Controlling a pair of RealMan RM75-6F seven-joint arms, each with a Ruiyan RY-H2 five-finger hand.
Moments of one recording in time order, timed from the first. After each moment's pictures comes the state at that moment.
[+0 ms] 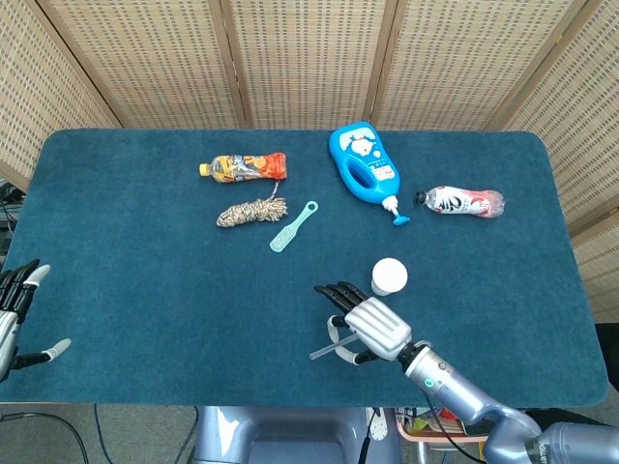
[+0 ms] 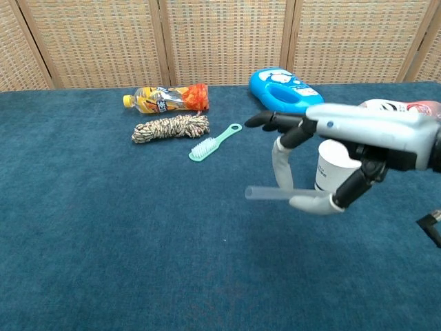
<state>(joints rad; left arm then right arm) -0.08 -1.02 -0.01 -1.68 1.57 1.50 -0.11 0.68 -1.31 0.03 -1.80 -1.55 1.00 0.09</state>
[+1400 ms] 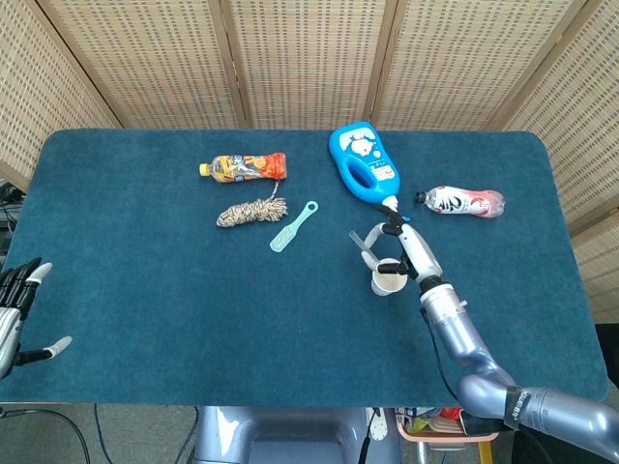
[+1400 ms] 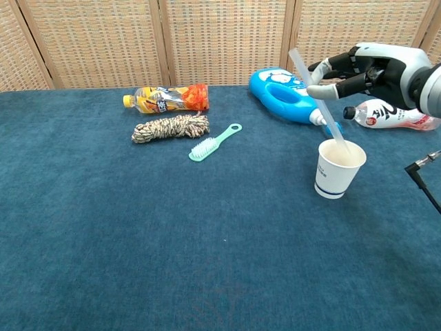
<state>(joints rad) -0.10 -1.02 -0.02 -1.68 1.54 1.48 -0.10 0.70 -1.42 0.32 -1.60 -0.98 0.92 0.41</state>
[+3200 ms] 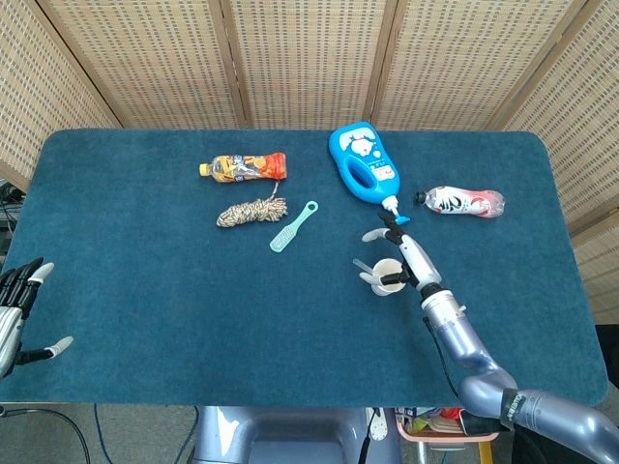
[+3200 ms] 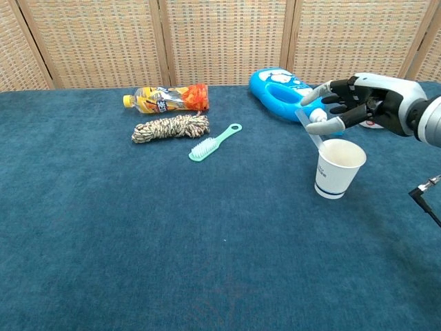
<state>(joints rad) -0.10 -1.02 -0.02 -1.68 1.53 1.46 -0.11 0.64 -1.49 0.32 -1.45 -1.16 0.85 0.54</state>
